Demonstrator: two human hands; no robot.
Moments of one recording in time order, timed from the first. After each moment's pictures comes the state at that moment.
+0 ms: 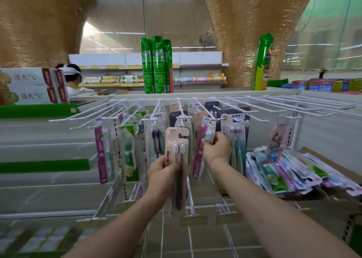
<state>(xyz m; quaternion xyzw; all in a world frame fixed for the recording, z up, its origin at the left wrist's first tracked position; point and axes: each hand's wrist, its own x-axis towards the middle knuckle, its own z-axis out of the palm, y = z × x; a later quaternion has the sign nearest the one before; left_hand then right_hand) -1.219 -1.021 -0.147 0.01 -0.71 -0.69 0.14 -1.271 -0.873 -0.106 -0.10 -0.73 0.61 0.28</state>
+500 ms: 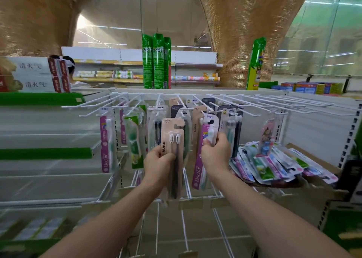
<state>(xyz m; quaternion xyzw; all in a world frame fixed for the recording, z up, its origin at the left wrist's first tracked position) -1.192 -1.037 -0.141 -0.02 -0.70 -0.70 0.15 -1.199 -0.889 -0.117 -0.06 -0.73 0.59 0.35</state>
